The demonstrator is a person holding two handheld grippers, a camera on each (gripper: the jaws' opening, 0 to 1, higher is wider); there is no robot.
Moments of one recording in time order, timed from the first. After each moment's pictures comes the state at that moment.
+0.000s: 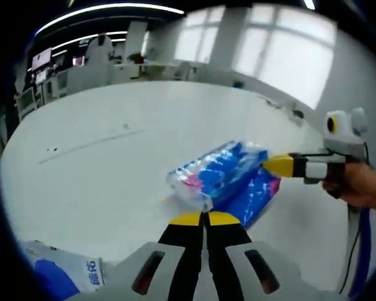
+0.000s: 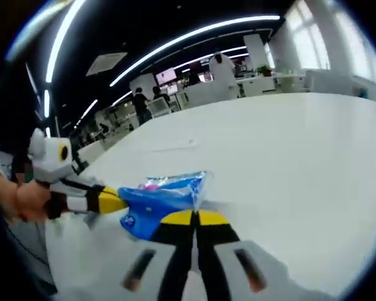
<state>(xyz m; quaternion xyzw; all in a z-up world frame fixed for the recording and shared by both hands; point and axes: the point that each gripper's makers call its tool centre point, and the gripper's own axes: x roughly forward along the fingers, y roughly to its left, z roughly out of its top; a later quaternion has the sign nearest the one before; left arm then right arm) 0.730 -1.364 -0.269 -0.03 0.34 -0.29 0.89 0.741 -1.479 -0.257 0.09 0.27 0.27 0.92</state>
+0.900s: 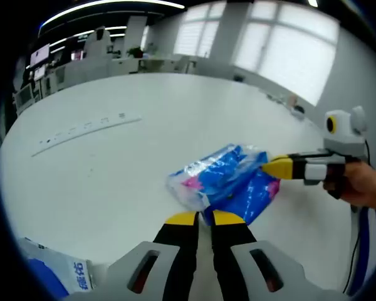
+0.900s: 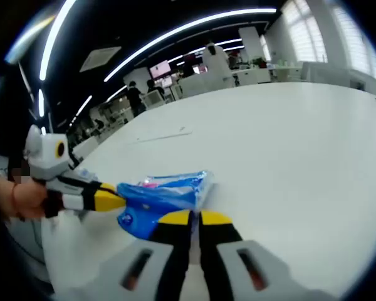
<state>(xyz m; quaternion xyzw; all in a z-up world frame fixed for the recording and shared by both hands) 0.731 -1.370 -0.290 -0.03 0.35 -0.30 0.89 0.741 -1.486 -0.283 0.10 0.30 0.25 0.91</state>
